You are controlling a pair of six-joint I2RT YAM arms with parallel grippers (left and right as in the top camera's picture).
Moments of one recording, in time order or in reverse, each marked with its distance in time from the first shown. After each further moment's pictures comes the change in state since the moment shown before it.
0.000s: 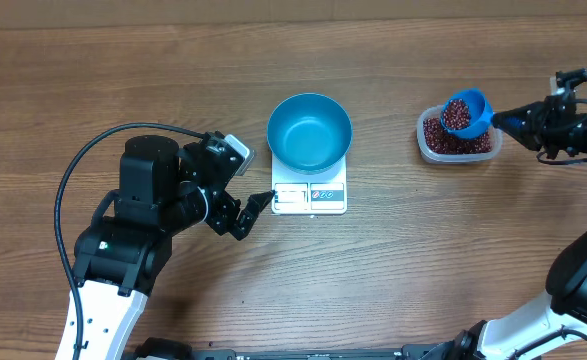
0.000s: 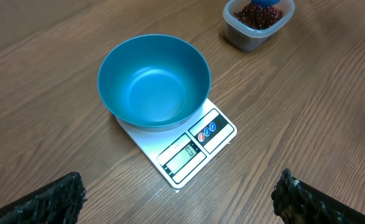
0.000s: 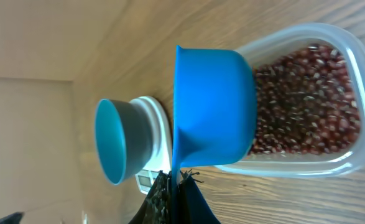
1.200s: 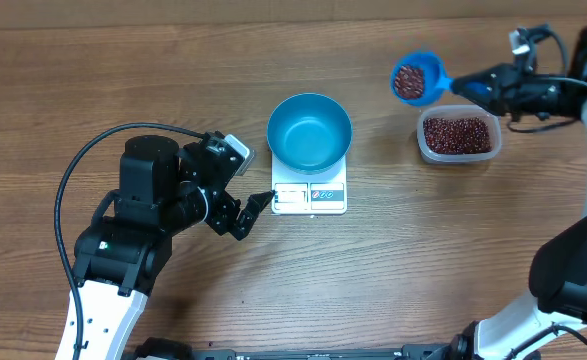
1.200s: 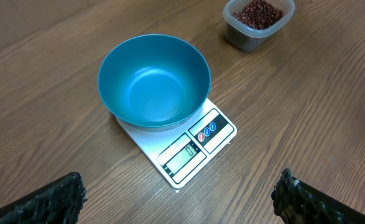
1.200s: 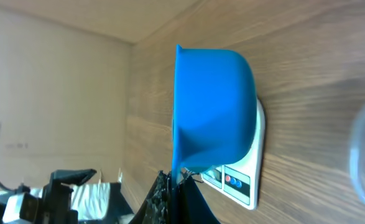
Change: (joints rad) left arm 0.000 0.000 0.000 0.000 0.000 0.000; right arm 0.237 0.000 0.215 -0.085 -0.162 0.049
